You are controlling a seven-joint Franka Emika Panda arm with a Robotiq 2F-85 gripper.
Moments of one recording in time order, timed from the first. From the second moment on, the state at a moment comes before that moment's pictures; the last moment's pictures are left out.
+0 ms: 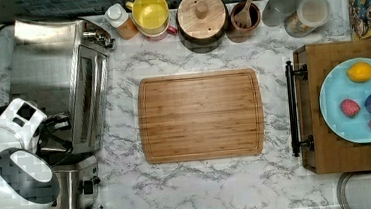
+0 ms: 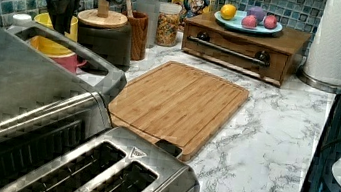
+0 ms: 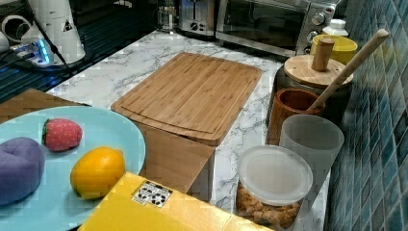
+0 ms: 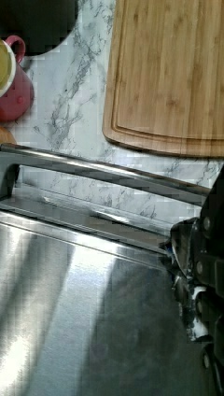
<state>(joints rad) 0.35 0.13 0.34 -1.84 -0.29 0.51 -0.06</state>
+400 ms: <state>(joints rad) 0.34 0.13 0.31 -1.84 -0.28 0.51 -0.05</state>
